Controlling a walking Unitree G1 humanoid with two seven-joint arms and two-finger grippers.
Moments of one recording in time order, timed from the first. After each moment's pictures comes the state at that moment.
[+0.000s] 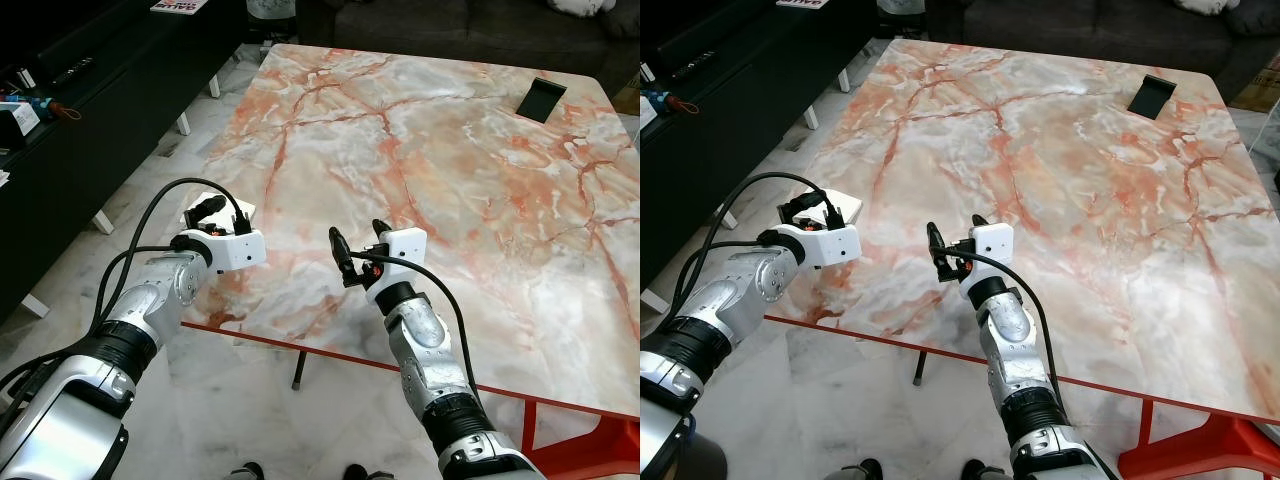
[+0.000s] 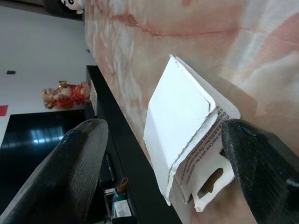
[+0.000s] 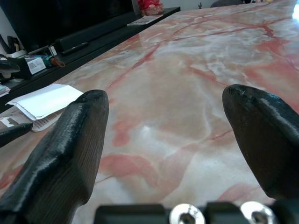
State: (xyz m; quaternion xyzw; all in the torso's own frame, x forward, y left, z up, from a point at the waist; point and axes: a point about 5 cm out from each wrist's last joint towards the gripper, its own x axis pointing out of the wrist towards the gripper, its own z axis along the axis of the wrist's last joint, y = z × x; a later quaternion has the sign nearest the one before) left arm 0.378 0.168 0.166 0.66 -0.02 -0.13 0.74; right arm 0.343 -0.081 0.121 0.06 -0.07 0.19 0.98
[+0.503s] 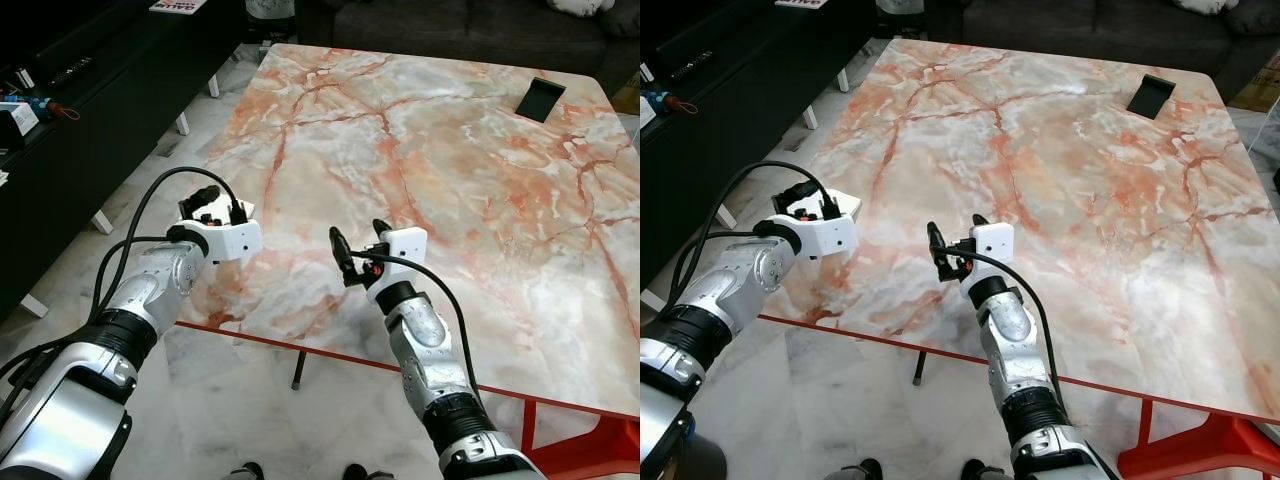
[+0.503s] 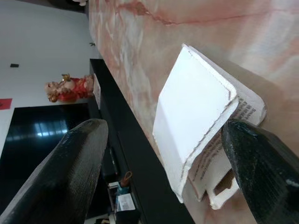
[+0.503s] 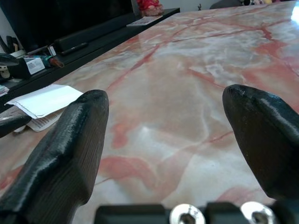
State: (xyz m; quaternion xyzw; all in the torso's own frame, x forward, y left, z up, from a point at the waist) left arm 0.386 0.172 0.173 0.66 -0.01 -0.12 0.74; right arm 0.343 -0.082 0.123 0.06 -0.07 0.19 0.98
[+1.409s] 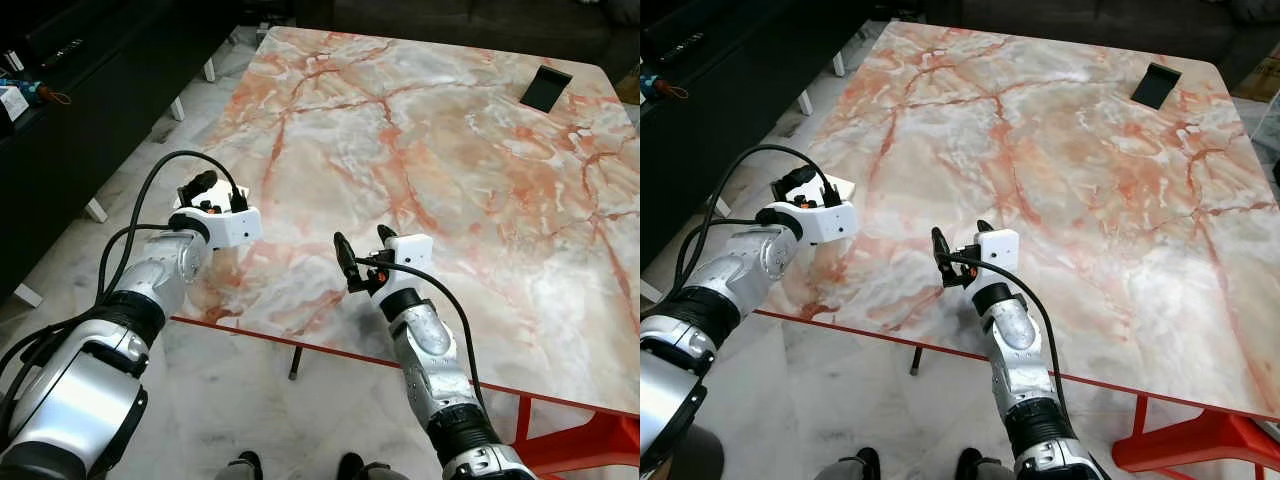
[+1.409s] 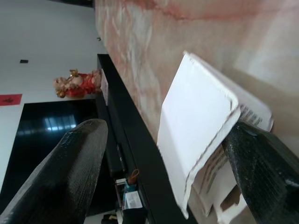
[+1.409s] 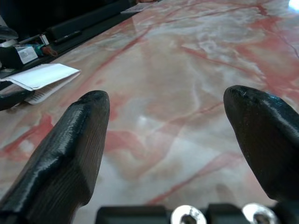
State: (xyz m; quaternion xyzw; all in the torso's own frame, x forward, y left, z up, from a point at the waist) left arm 0.401 0.170 0.184 0.67 -0.02 -0.08 0.73; right arm 0.334 -0.086 0.116 0.07 -0.06 0.19 0.98
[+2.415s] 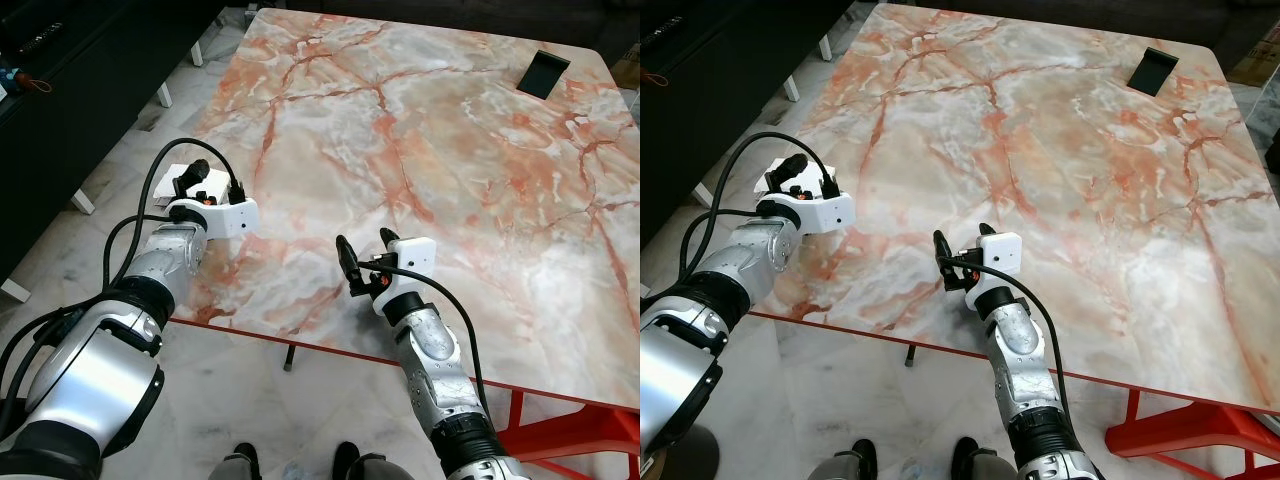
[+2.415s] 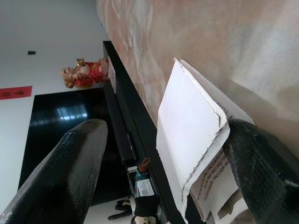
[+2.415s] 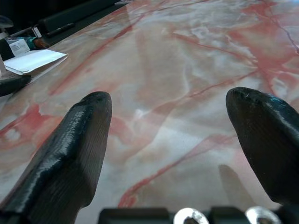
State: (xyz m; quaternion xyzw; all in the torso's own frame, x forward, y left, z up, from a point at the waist) left arm 0.409 0.175 0.190 0.70 -0.01 -0.02 0.71; right arm 0.329 -0.089 0.117 0.07 -0.06 0.18 0.98
